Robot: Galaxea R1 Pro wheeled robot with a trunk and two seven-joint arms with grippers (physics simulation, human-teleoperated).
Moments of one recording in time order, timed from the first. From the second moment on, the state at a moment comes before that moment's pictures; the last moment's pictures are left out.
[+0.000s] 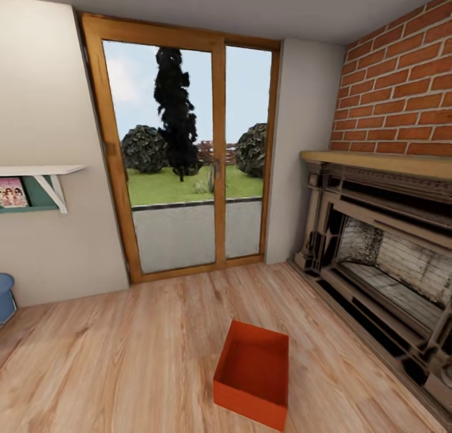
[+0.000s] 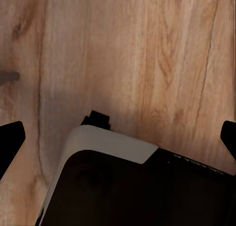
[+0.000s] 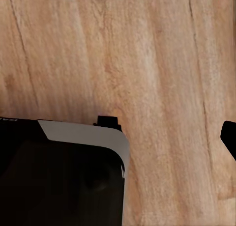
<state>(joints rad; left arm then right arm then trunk) -0.25 0.02 -0.09 0.00 0.47 0.00 0.06 -0.15 -0.02 0.22 0.03 -0.13 -0.20 -0.03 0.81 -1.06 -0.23</state>
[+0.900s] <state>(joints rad) -0.25 0.02 -0.09 0.00 0.47 0.00 0.06 -0.15 -0.02 0.22 0.03 -0.13 -0.20 -0.03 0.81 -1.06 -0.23</state>
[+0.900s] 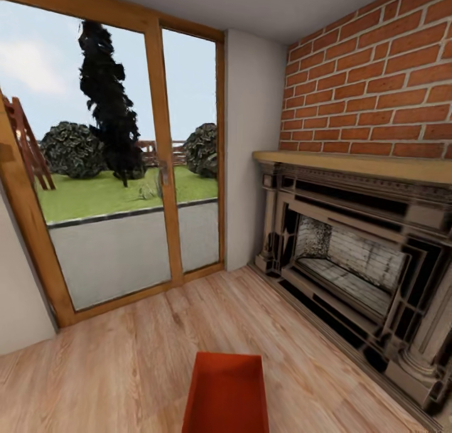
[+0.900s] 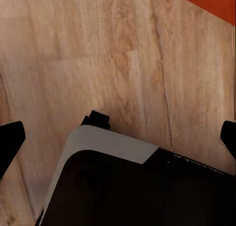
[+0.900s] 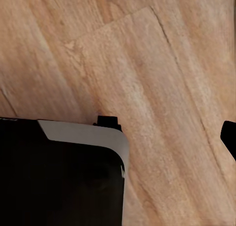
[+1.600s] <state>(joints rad) -0.25 0.02 -0.09 0.00 0.47 0.00 0.06 -0.15 -0.02 0.23 0.03 -0.12 -0.19 -0.03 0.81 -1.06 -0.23</state>
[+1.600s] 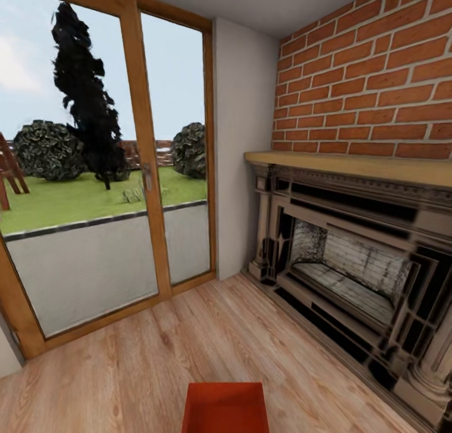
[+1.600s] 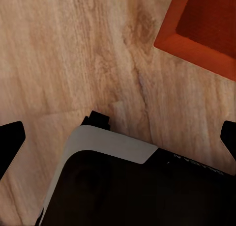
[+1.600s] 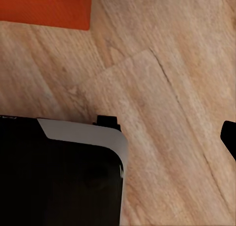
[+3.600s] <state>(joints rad) -0.25 0.02 -0.10 -0.01 0.47 0.00 0.06 -0.15 -0.02 0.22 0.03 -0.13 -0.18 -0.02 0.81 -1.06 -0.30</state>
